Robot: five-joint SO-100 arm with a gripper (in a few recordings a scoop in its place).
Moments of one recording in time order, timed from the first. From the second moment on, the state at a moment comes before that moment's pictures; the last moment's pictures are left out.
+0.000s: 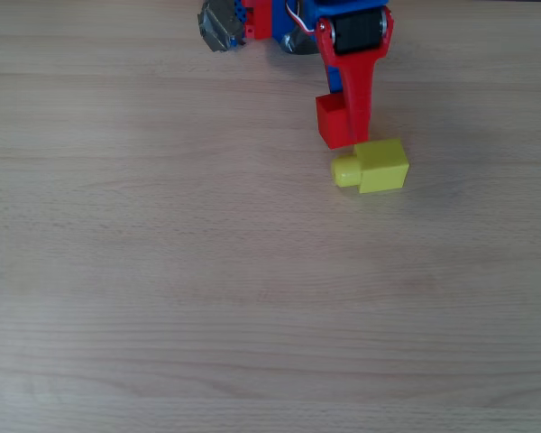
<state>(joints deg) -21.6 116.3 124.7 54.5 9.2</state>
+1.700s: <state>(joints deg) -8.4 150.7 143.9 62.8 5.4</state>
